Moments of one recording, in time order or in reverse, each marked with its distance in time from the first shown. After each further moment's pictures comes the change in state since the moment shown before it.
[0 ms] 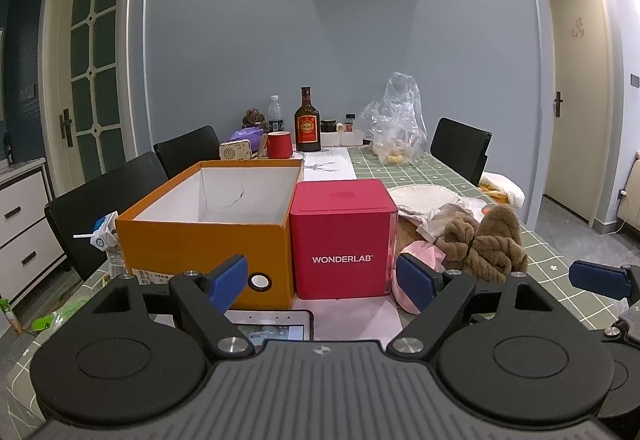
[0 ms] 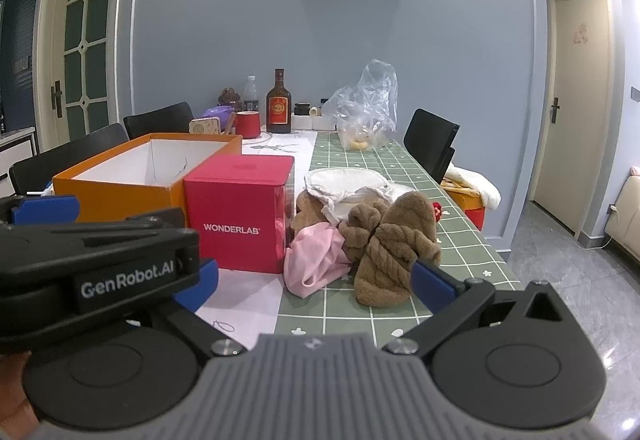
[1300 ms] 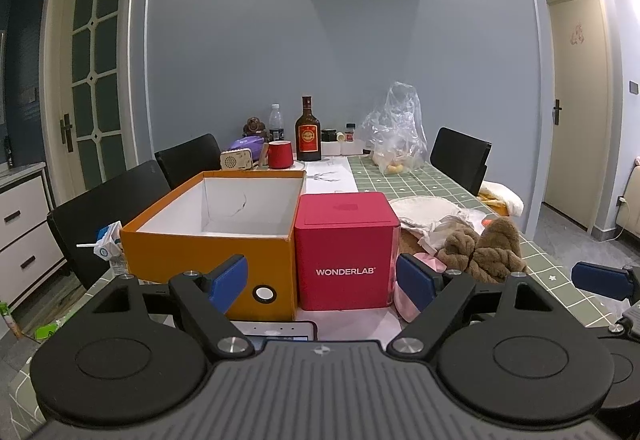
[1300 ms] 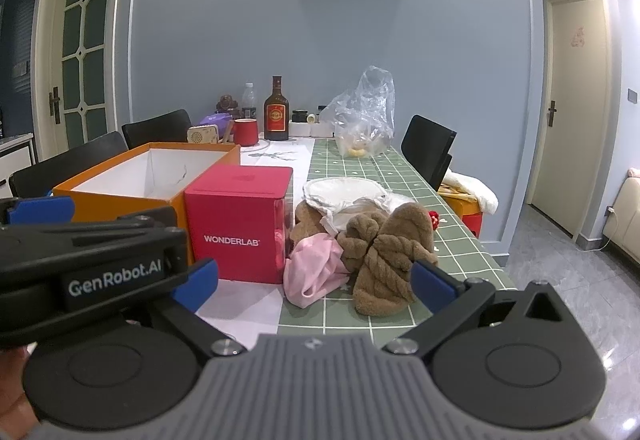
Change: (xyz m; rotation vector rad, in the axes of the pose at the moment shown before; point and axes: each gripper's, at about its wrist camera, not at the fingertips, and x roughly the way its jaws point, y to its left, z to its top) left arm -0.002 0.002 0.008 0.001 -0.024 -0.002; right arm -0.006 0.002 0.006 0.003 -0.020 -0.008
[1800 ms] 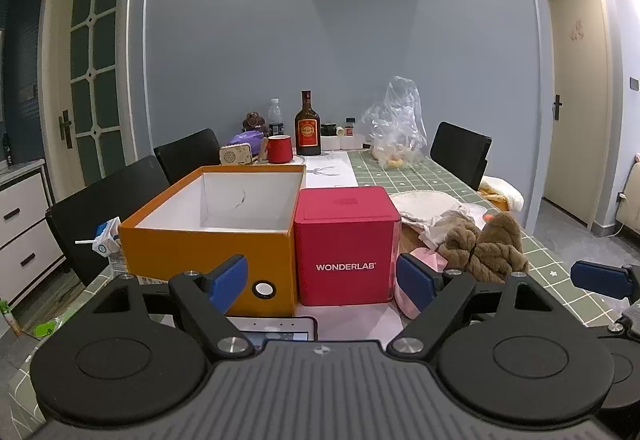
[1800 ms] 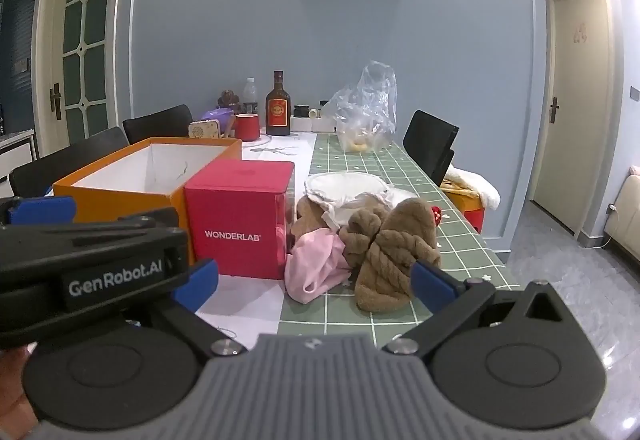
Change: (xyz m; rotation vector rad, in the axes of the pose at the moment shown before) left arm 0.002 0.000 0.001 -0.002 0.017 0.000; right arm 0.006 -0.001 -0.001 -0.006 0.010 0.005
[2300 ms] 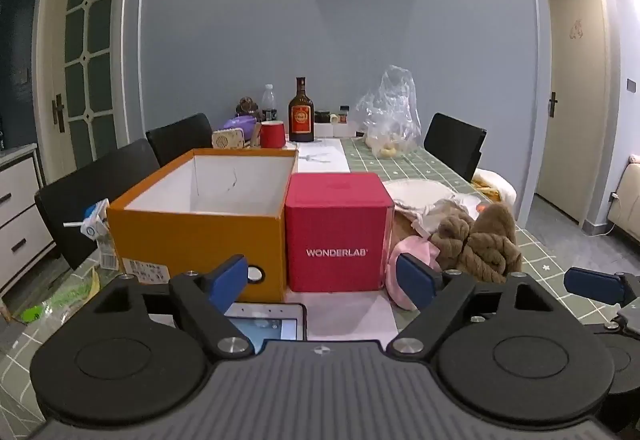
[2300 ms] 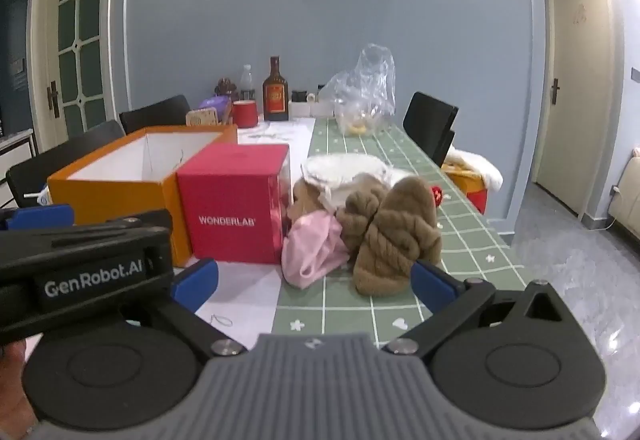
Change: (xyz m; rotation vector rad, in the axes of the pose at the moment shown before) left arm 0.007 0.001 0.001 -0.026 0.035 -0.020; right arm 0.017 -0.012 0.007 0.014 0.083 0.024
